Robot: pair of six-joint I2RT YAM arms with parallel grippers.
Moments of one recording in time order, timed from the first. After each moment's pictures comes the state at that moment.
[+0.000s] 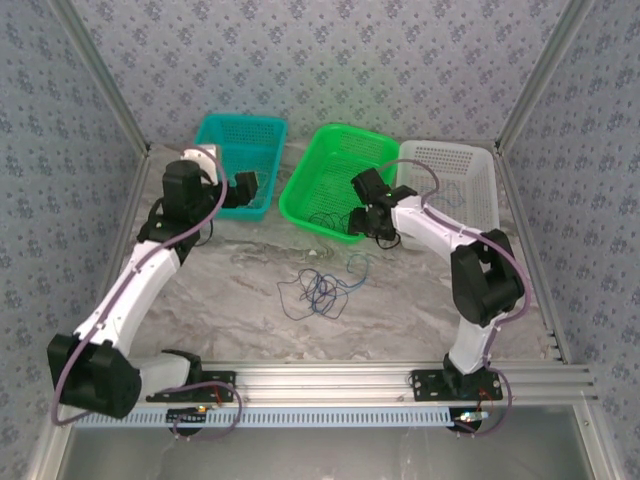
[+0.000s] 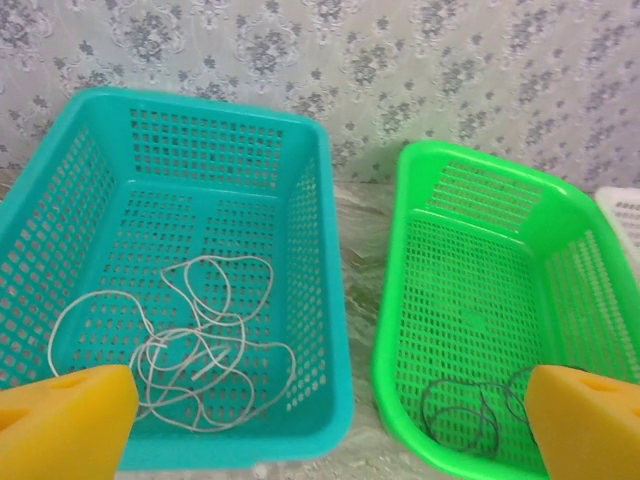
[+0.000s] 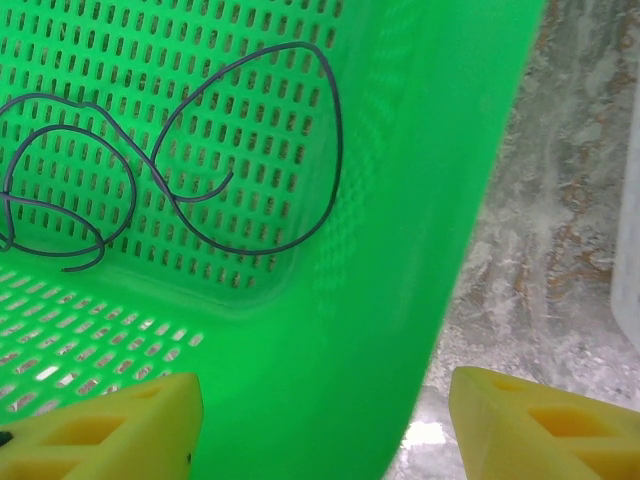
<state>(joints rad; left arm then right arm) -0.27 1.18 1.04 -0.21 0.03 -0.24 0.51 1.81 1.37 -0.74 0.11 0.59</state>
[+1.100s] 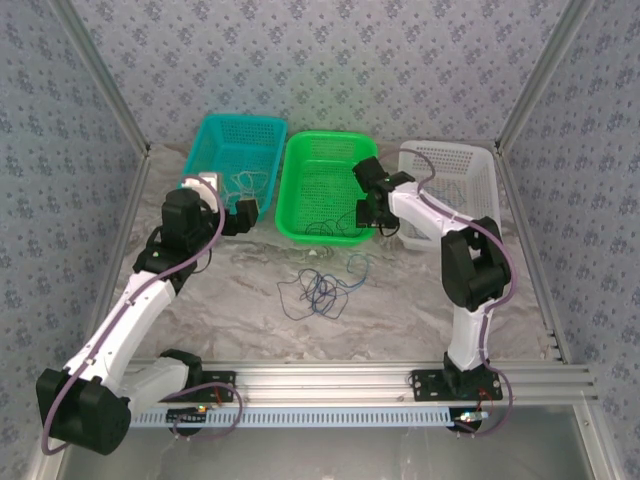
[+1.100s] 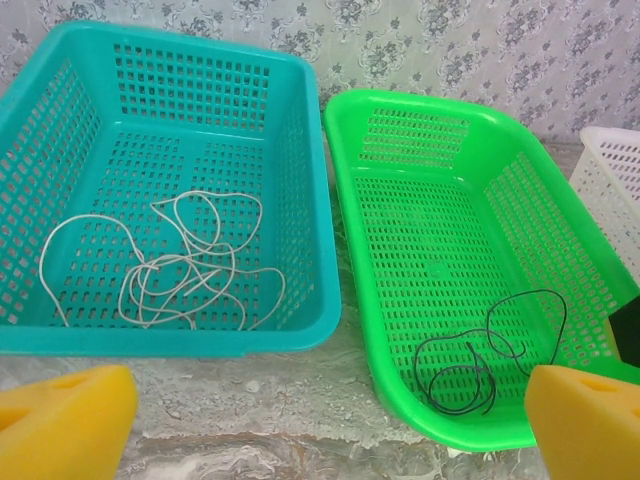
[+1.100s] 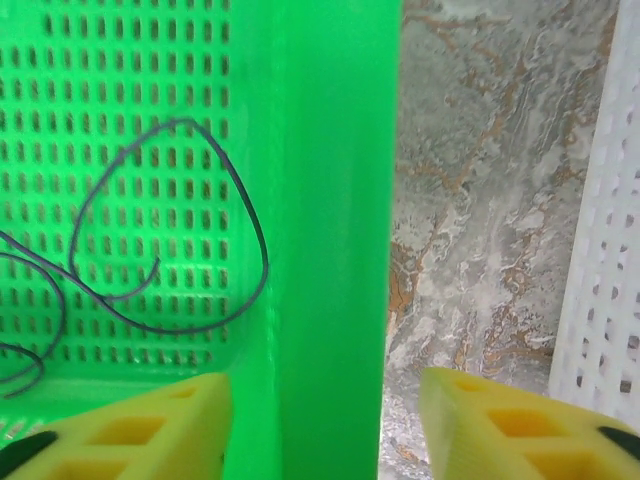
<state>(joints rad) -0.30 1.02 0.86 -0.24 0.03 -0.25 0.46 1.92 1.52 -0.83 0.15 0.44</state>
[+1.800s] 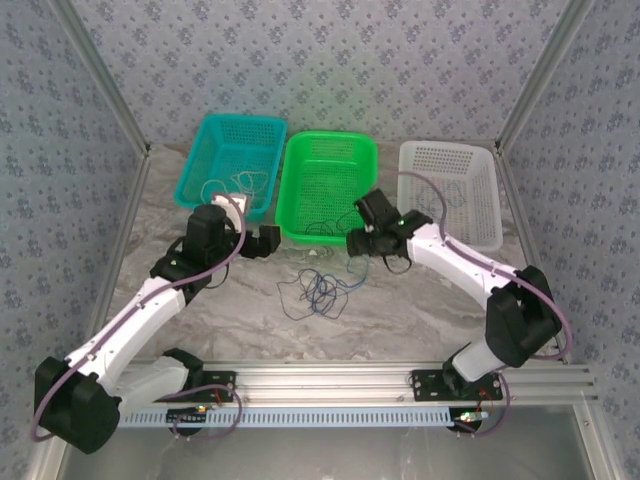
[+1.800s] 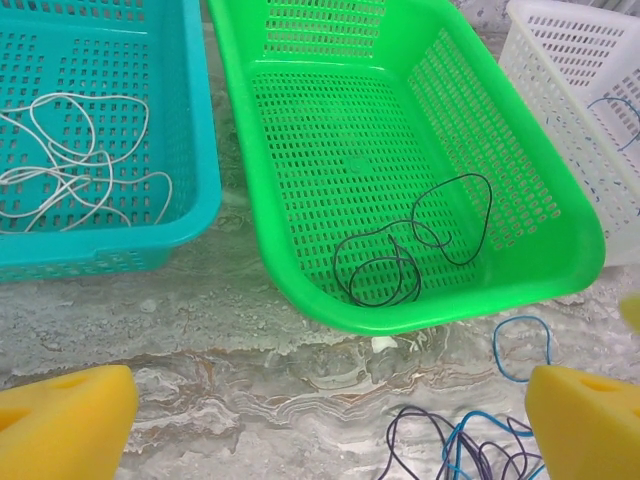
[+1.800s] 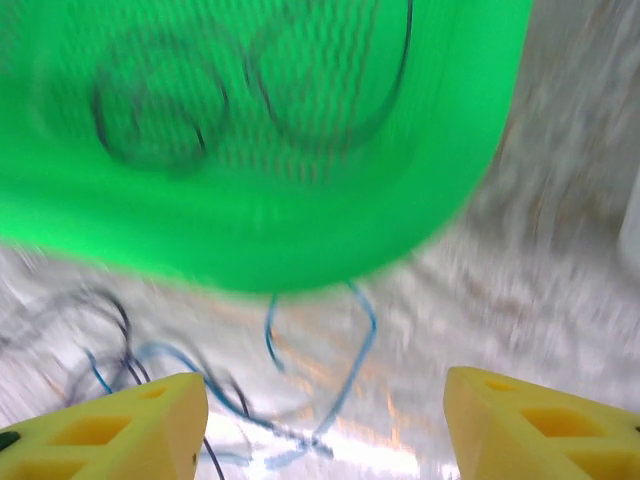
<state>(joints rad) -0.47 1.02 0.77 -0.27 0.06 -0.28 0.63 1.50 1.10 -0.69 0.11 0.46</state>
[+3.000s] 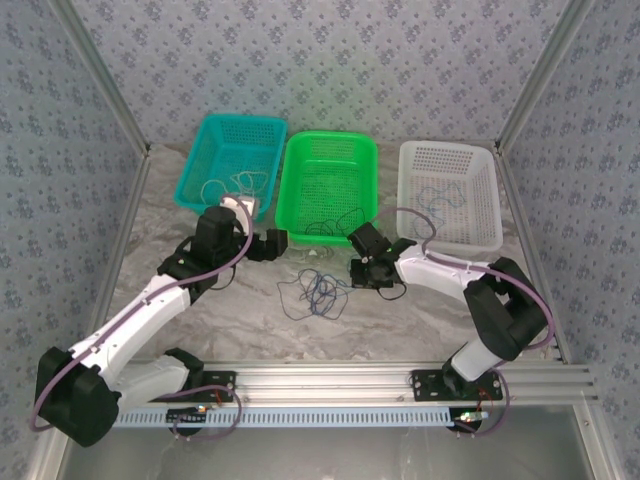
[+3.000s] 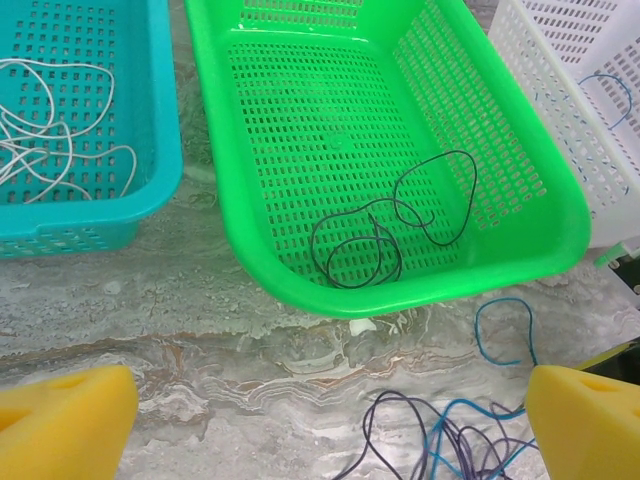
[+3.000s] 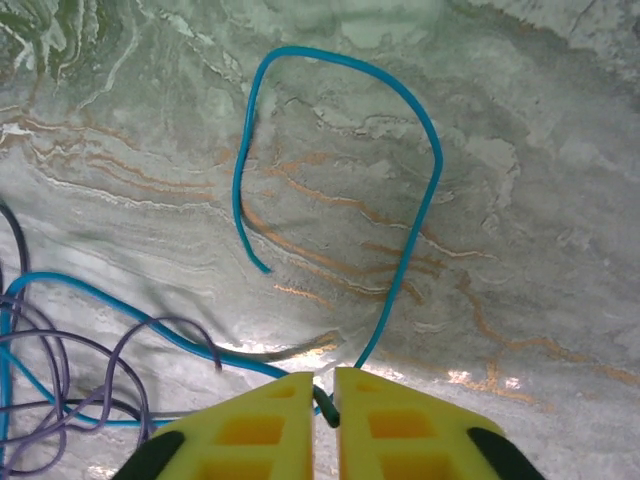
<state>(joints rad) -0.52 1.06 0.78 -0.27 0.05 -0.32 0.69 1.57 0.88 -0.51 0.01 0.66</state>
